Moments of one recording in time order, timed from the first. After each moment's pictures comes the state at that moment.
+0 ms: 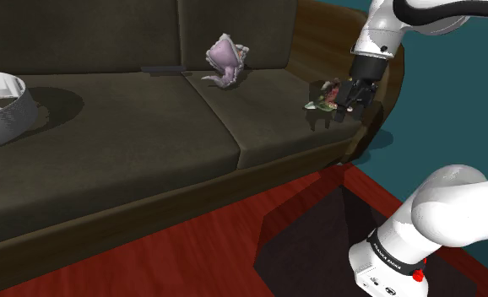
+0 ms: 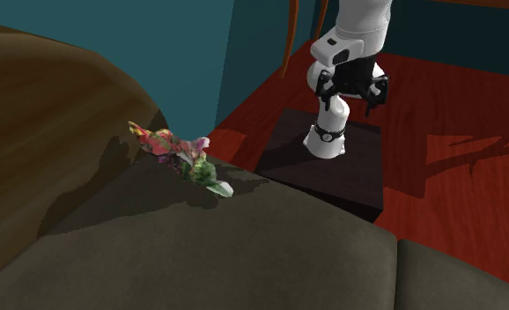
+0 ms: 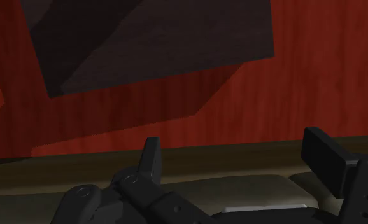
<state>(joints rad) 0.00 -0.75 -0.05 -2.43 0.10 1.51 0.05</state>
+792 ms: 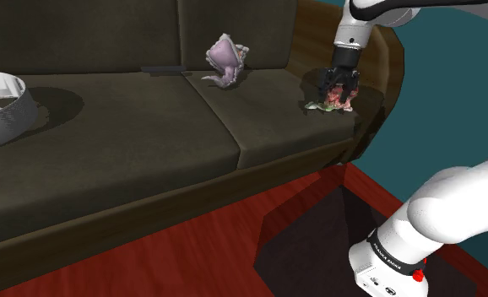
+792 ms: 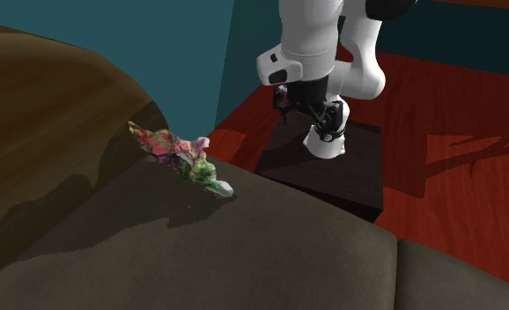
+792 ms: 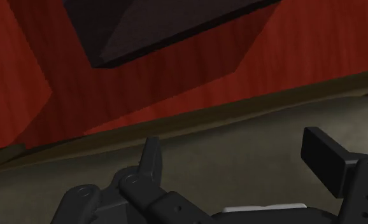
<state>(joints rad) -0.09 -0.40 -0.11 -2.18 0.02 1.59 0.11</state>
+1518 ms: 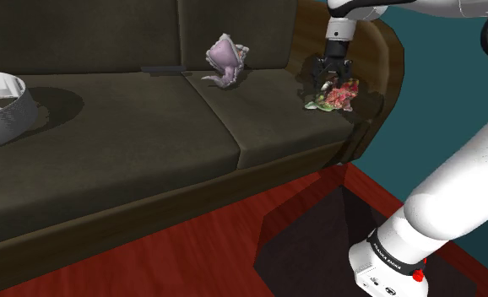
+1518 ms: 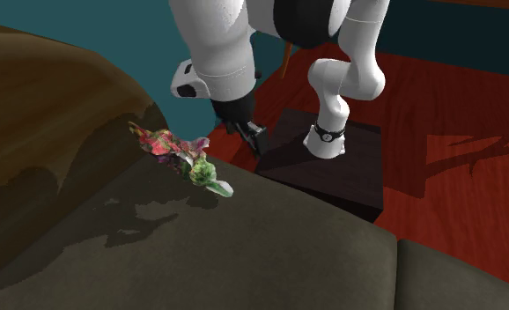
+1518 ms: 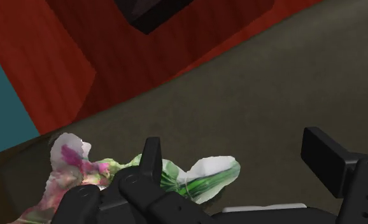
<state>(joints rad) -0.17 -0.01 -0.19 -1.78 -0.03 1.56 0.18</state>
